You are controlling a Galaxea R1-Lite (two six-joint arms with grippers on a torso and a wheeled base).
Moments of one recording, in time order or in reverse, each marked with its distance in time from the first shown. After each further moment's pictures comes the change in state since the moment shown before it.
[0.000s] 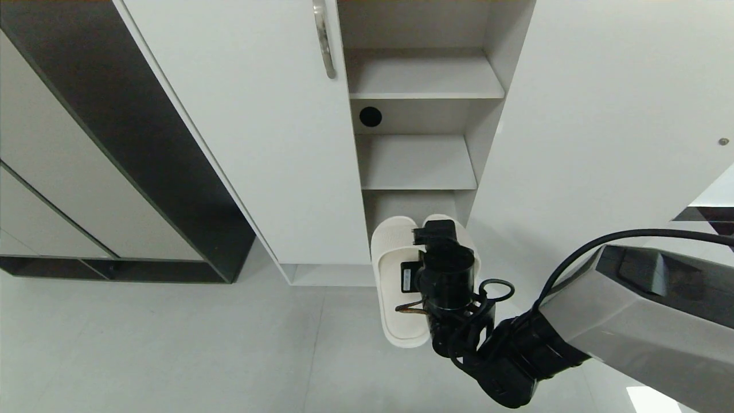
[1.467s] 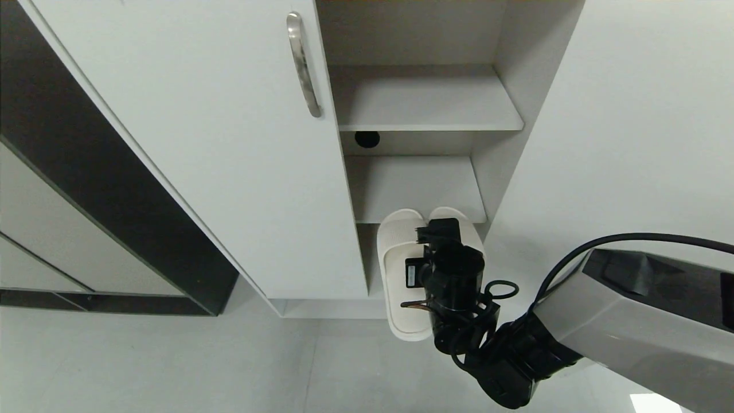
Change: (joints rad) left arm 0.000 0.000 0.000 0.000 -0.001 0.004; right arm -0.017 0.024 0.014 -0.112 -0.016 -0.081
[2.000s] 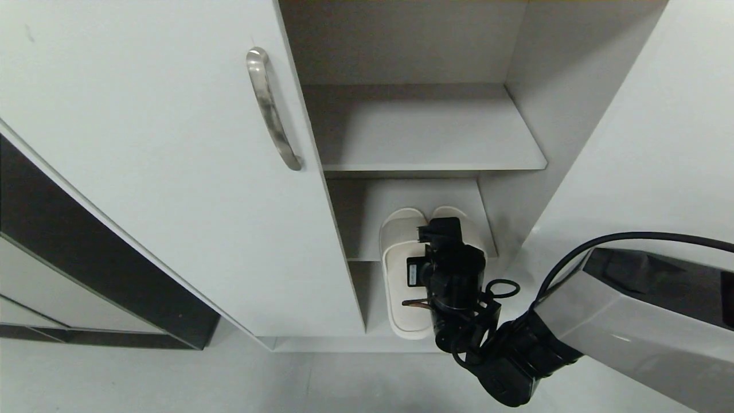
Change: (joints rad) left arm 0.001 0.000 0.000 0.000 0.001 -0.002; right arm -0.005 0.001 0.000 0.000 0.000 -0.001
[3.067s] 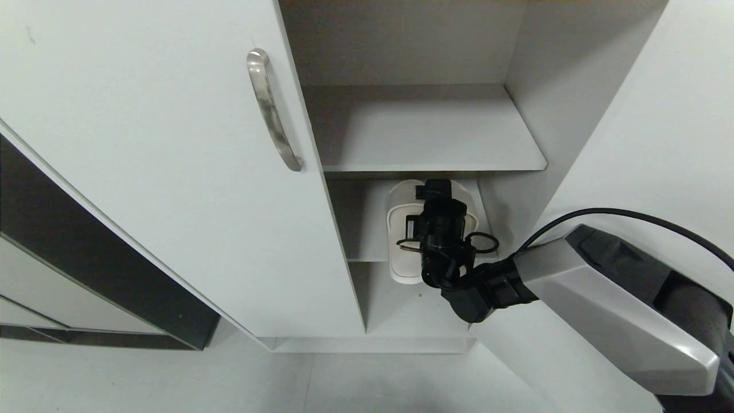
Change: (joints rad) left arm 0.000 0.000 0.000 0.000 0.000 -0.002; right arm -0.135 0.174 -0.535 0.326 0.043 0.000
